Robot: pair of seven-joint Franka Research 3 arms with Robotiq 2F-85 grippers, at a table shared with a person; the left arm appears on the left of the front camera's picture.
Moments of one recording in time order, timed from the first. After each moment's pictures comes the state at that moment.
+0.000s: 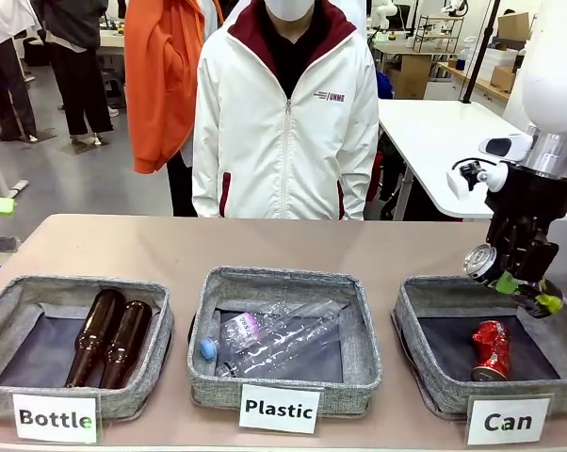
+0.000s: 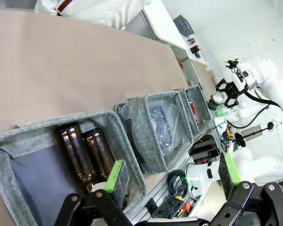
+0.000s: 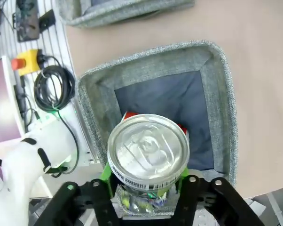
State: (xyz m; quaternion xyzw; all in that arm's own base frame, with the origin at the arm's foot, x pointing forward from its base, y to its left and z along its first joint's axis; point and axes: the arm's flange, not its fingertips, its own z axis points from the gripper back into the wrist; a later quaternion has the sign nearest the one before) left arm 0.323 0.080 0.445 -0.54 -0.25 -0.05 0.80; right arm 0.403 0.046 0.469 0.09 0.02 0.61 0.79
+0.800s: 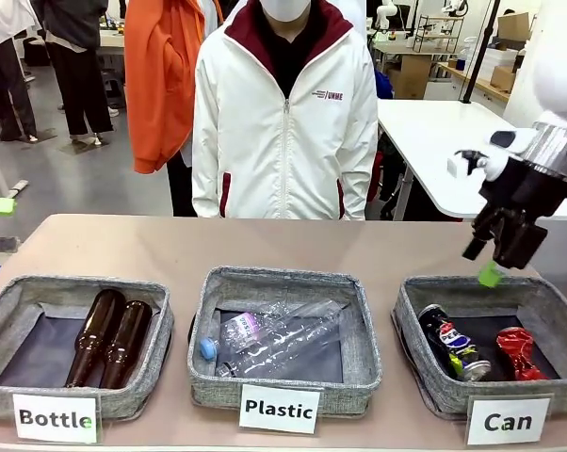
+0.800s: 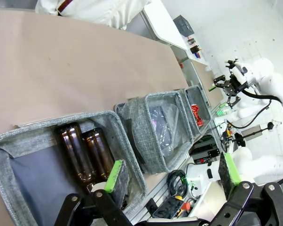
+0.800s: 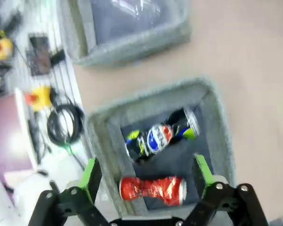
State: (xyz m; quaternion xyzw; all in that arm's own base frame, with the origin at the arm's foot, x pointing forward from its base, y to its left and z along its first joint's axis) left arm 0.323 0.080 0.445 -0.54 -0.25 -0.05 0.80; right arm 0.416 0.041 0.467 0.19 -0.05 0.57 0.80
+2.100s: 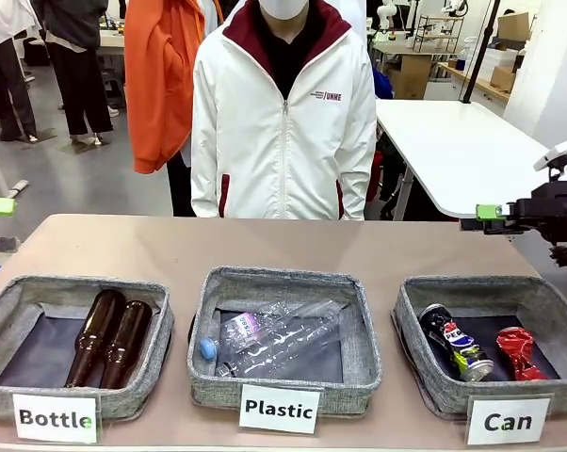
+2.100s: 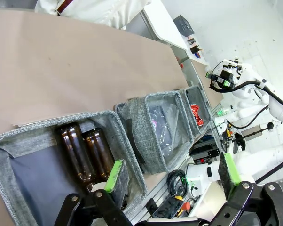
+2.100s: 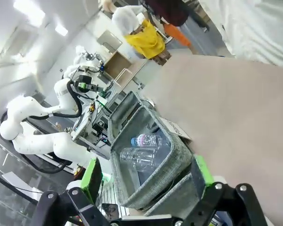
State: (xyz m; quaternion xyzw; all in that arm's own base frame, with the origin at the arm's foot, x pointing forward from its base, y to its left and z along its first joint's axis) left arm 0.323 0.080 0.445 -0.54 -0.25 -0.05 0.80; right arm 0.444 -0.071 0.382 0.58 -0.30 0.22 0.72
